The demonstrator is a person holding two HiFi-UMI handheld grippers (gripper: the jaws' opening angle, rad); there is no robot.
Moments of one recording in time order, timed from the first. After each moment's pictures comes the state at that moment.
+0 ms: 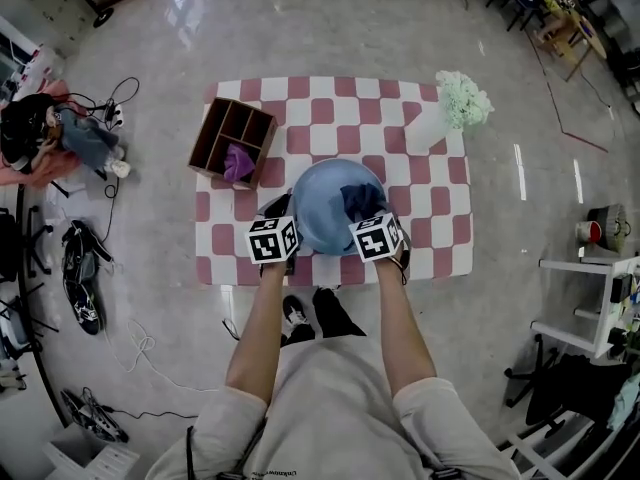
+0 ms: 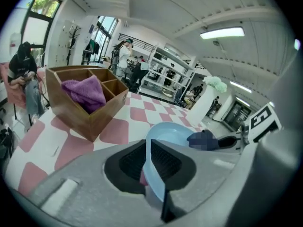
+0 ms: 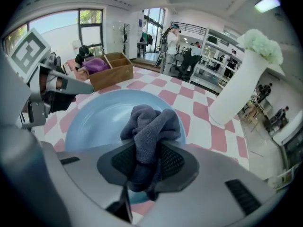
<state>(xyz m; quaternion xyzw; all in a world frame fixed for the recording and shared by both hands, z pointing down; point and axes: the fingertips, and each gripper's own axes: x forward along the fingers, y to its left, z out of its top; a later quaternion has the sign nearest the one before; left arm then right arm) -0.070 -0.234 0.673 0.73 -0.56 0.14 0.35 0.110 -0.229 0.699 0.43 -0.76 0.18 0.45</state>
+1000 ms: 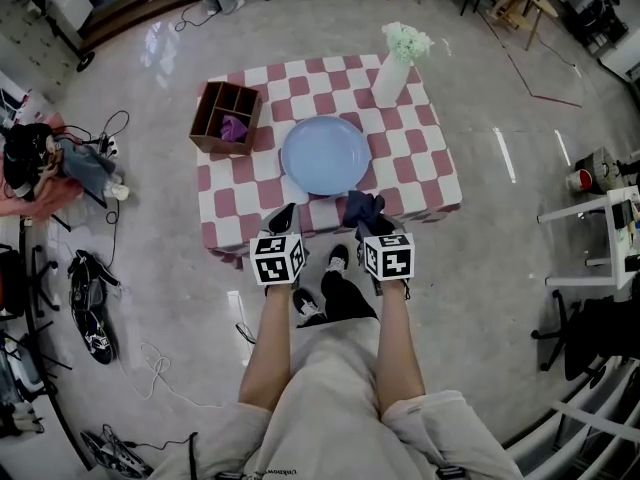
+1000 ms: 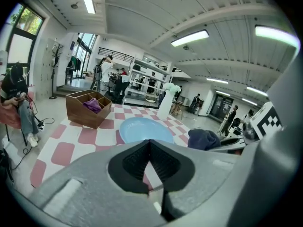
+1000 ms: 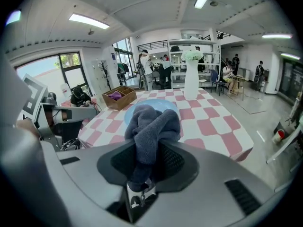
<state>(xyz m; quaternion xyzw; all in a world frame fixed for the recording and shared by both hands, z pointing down) -0.037 -0.057 0.593 0.81 -0.52 0.14 0.24 0.129 -0.024 0.626 0.55 -0.75 0.27 0.25</state>
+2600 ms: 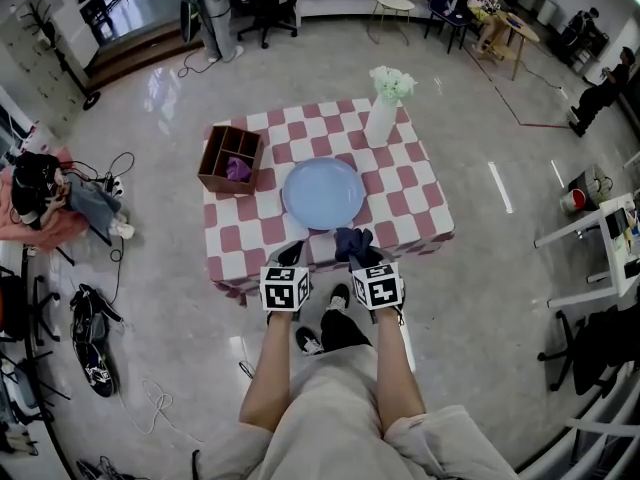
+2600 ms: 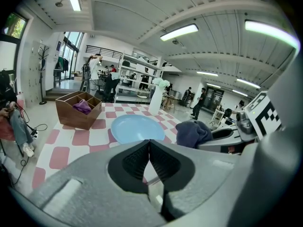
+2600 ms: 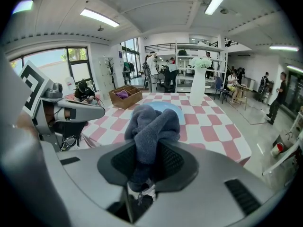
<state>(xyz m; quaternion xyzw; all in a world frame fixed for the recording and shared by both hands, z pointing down) -0.018 -0.034 0.589 0.83 -0.47 0.18 0.22 0.110 -0.008 0.615 0.54 -0.77 0.23 0.27</state>
